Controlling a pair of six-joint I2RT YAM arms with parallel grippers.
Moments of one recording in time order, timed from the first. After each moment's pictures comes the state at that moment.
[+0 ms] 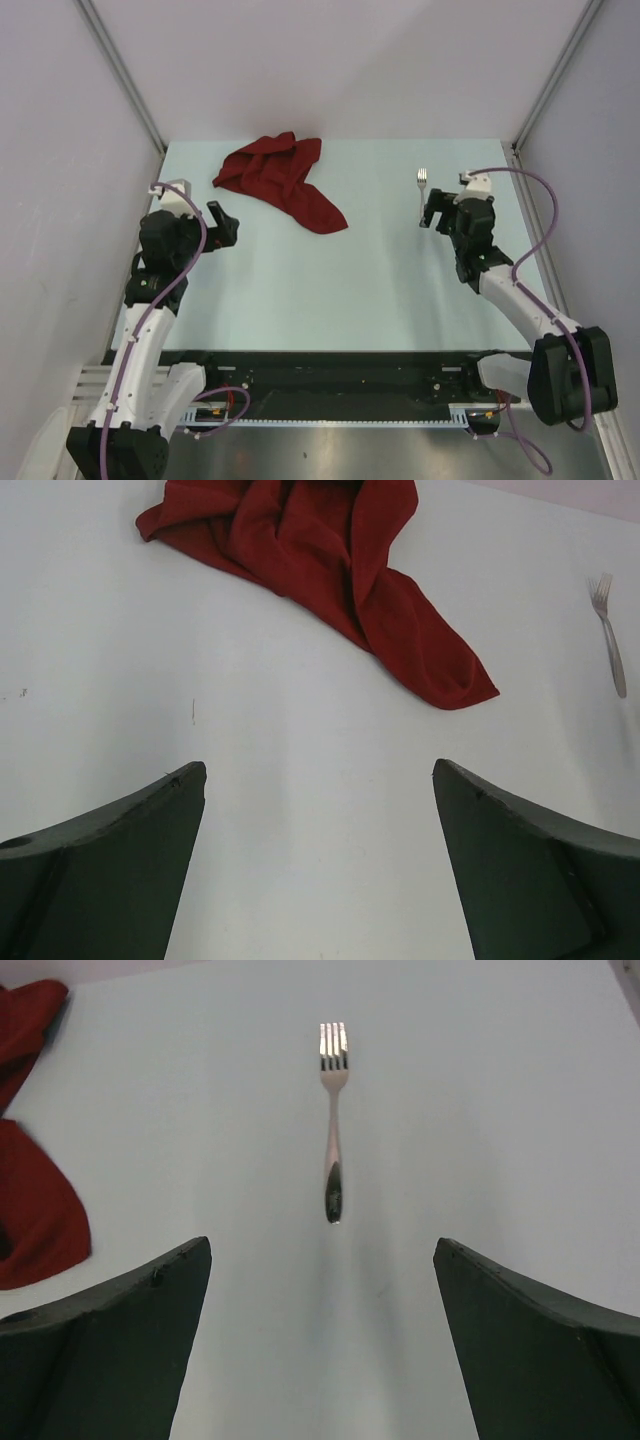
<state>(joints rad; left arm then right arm) -0.02 0.81 0.78 -0.33 0.13 -0.26 0.20 1.16 0.66 0.21 0.22 0.22</state>
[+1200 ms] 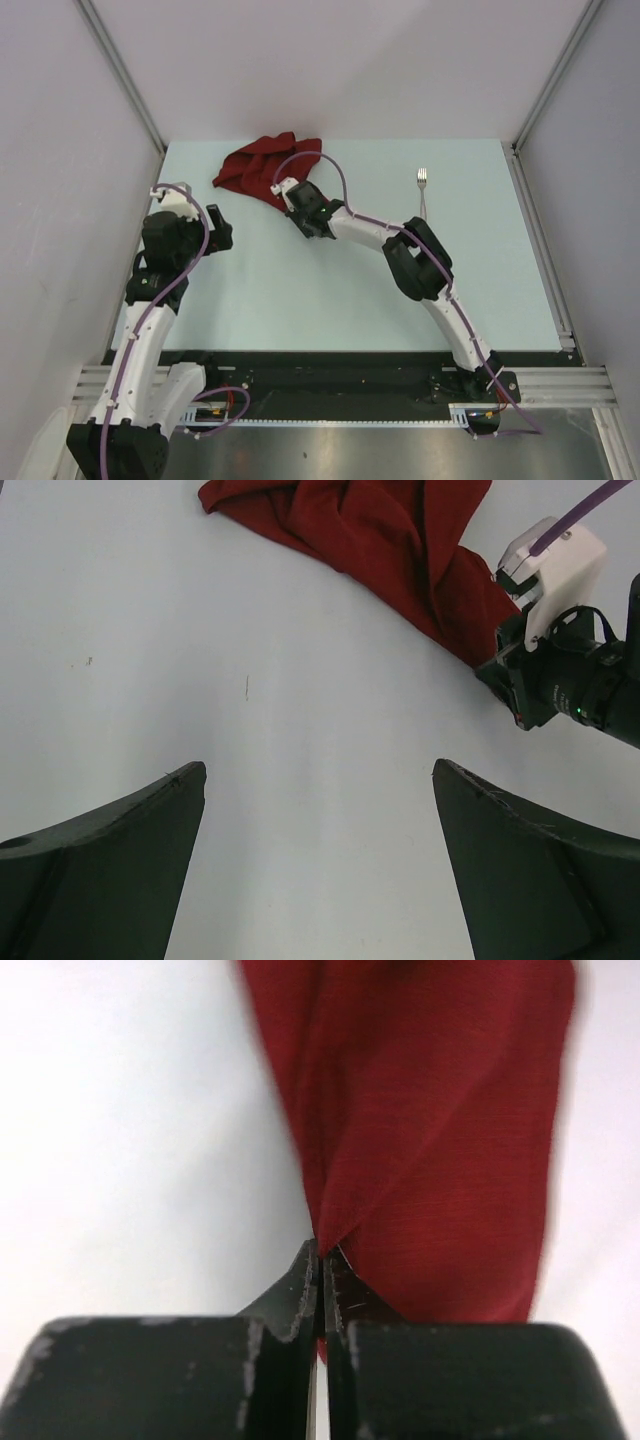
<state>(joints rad) -0.02 0.82 0.78 -0.39 0.03 -0.20 0.80 2.38 1.88 -0.30 0.26 -0.09</state>
